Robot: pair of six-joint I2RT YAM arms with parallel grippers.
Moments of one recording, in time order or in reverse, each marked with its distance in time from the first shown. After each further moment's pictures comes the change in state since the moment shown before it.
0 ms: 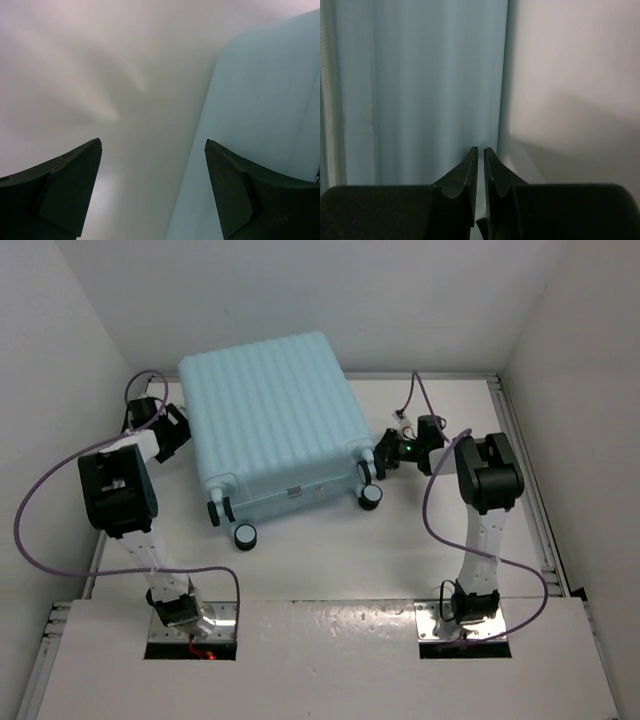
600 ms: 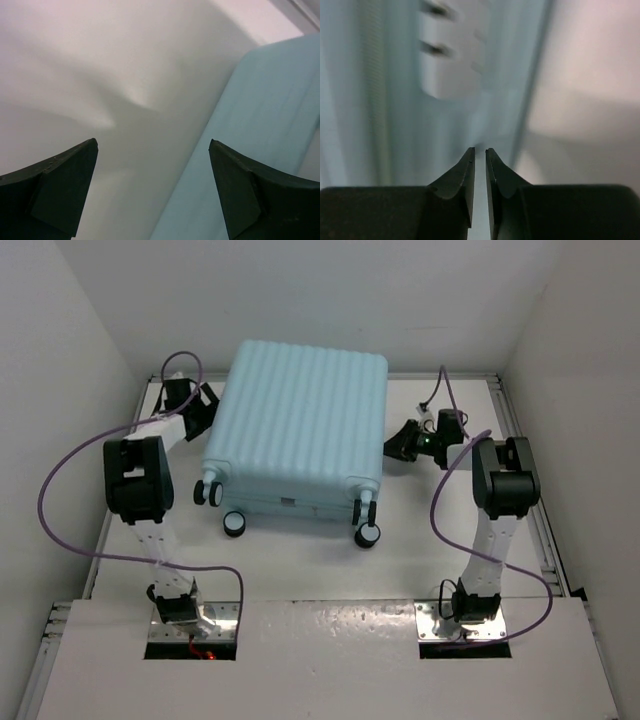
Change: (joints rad) left arm -0.207 0.157 0.243 0.011 -0.012 -0.031; right arm -0.119 -0.119 -0.063 -0.111 0.041 0.047
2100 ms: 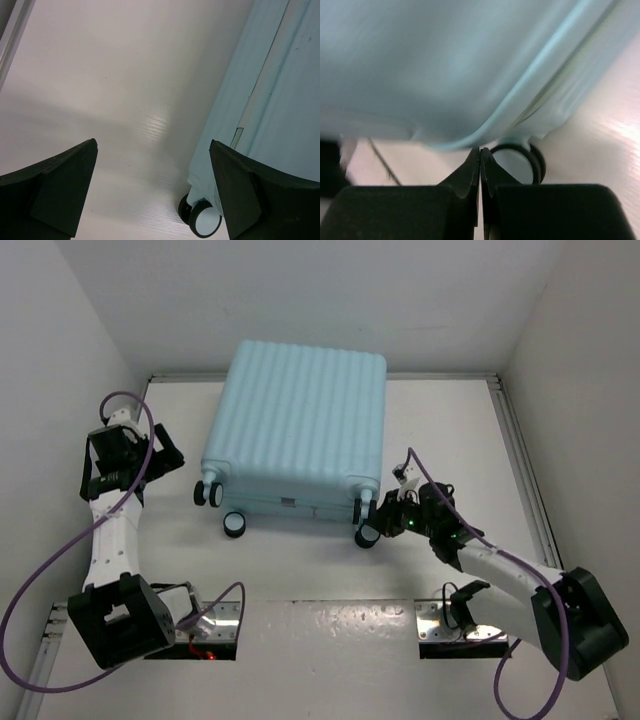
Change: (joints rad) left arm 0.280 -0.933 -0.546 -0.312 0.111 0.346; right arm 0.458 -1.038 -0.780 -0.129 0.429 -0.312
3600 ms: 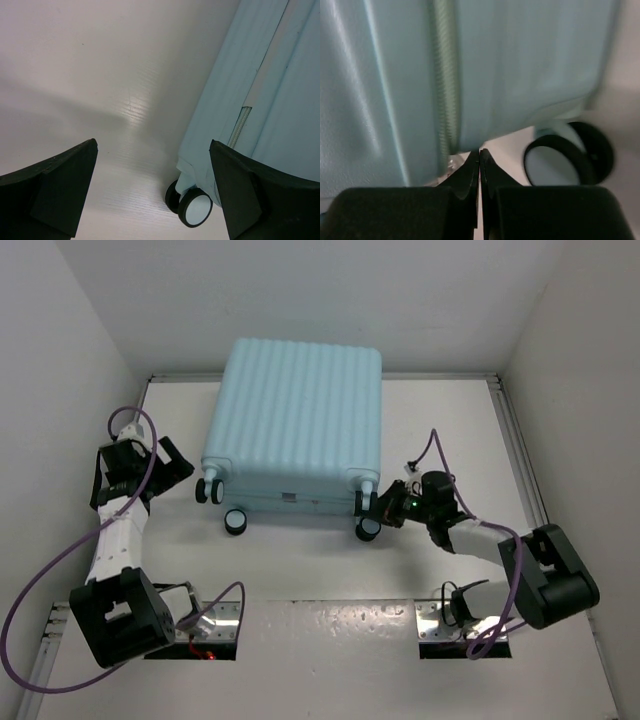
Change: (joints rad) left arm 0.006 0.002 -0.135 0.066 0.063 -0.108; right arm -0.169 0.277 0.036 0.200 -0.121 0.631
